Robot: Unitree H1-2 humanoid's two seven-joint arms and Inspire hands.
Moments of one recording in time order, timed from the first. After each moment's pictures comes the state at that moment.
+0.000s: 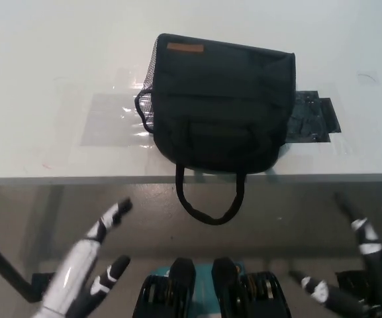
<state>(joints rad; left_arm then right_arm) 0.09 0.26 -0.13 -0.58 0.31 0.00 -0.11 0.15 -0.12 0.05 -0.38 -0.29 -0.36 -0.01</state>
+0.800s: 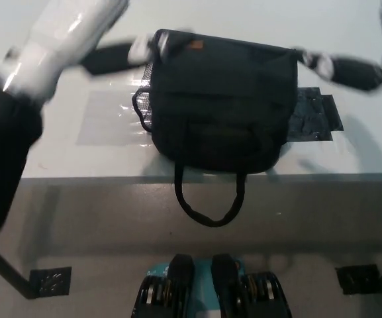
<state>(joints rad) -0.93 0.45 -0.21 -0.21 0.50 0.16 -0.38 -0.75 -0.23 0.02 -0.15 -0.34 0.06 0.12</state>
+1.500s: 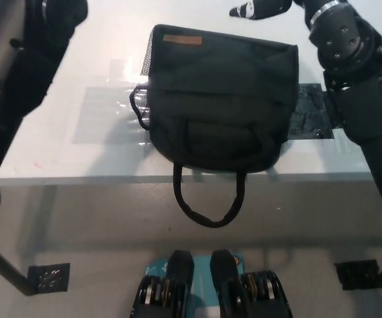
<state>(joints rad) -1.27 0.40 -0.43 0.61 0.65 0.13 -0.36 -1.17 -0.20 0.19 0.67 -0.40 0.12 0.13</state>
